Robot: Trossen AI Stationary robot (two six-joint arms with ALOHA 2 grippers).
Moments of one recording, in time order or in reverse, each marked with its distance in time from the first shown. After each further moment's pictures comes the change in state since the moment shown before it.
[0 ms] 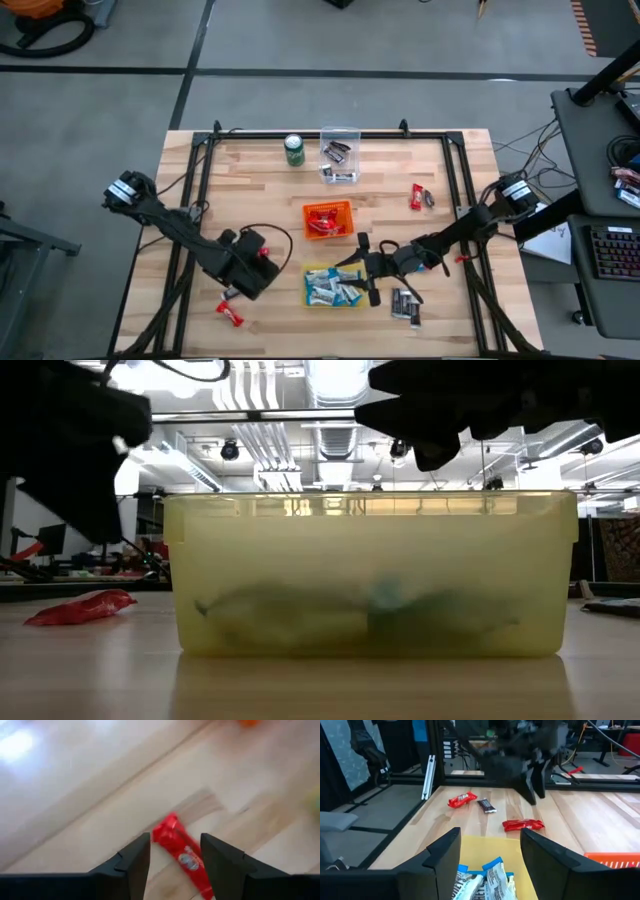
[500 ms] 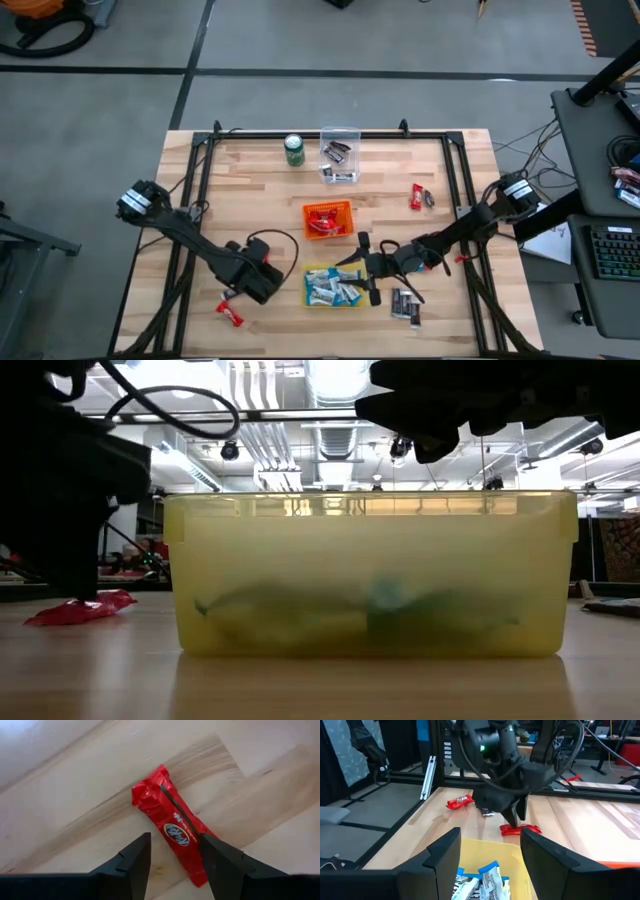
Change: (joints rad) left arm 0.007 0.144 0.000 0.099 0.163 -0.073; right arm -0.004 -0.014 0.000 -0.008 0.000 -0.057
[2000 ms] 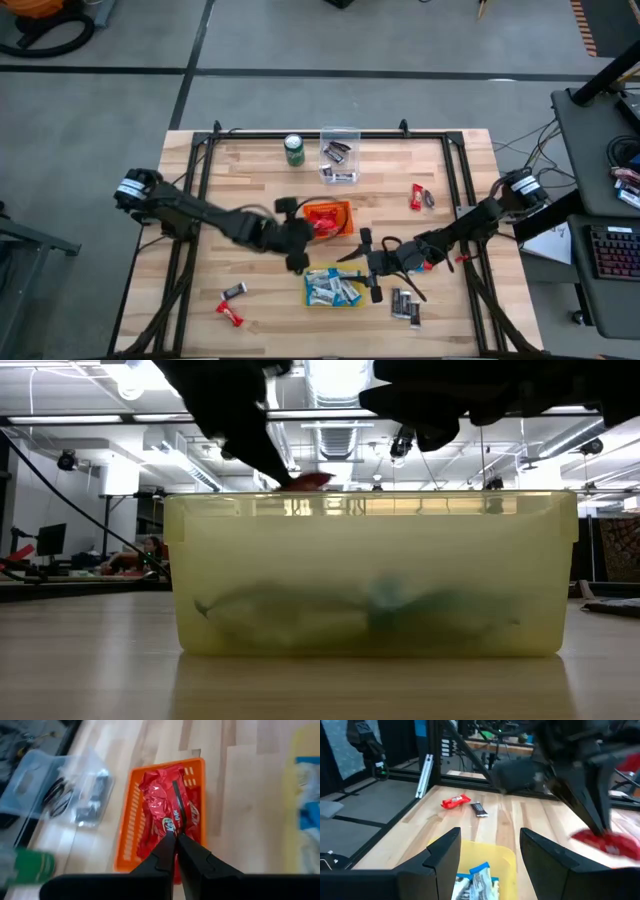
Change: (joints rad) left arm 0.307 -0.092 0.163 0.411 -0.228 1.438; right arm -0.009 -0.070 -0.001 -0.088 0.002 -0.034
